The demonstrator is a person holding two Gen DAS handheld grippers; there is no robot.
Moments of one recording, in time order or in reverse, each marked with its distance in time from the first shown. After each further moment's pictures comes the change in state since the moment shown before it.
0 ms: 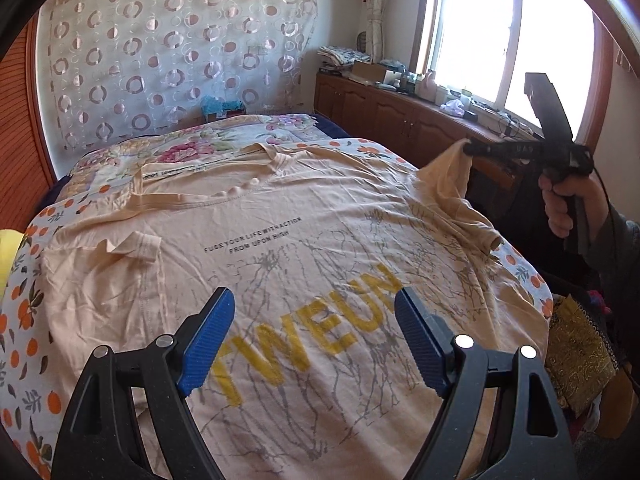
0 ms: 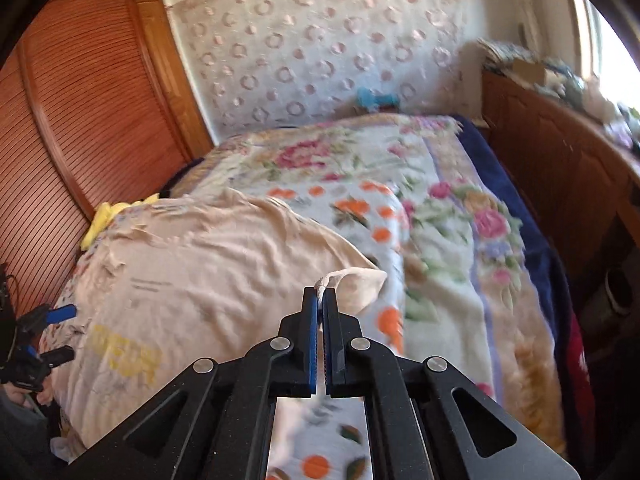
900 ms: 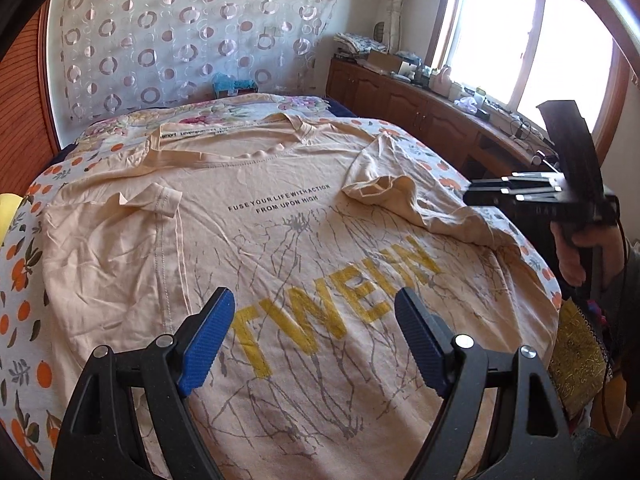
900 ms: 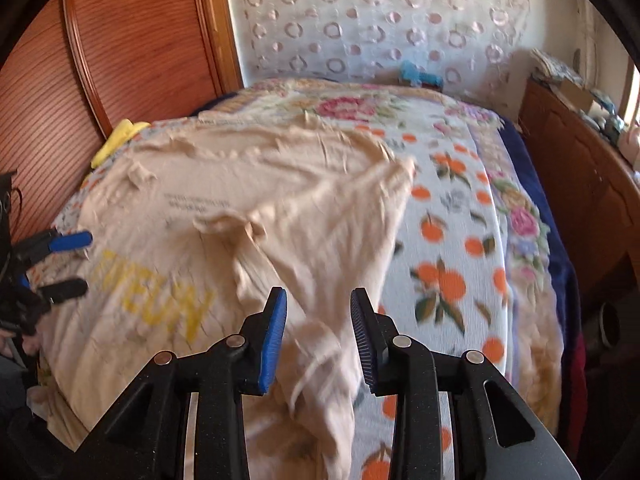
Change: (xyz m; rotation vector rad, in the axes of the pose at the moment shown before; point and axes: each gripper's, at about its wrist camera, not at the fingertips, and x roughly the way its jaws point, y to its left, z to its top) left arm 0.011 0.024 -0.019 -0.065 0.063 -0.003; right arm 0.043 0.095 -0.039 -0.169 0.175 -0.012
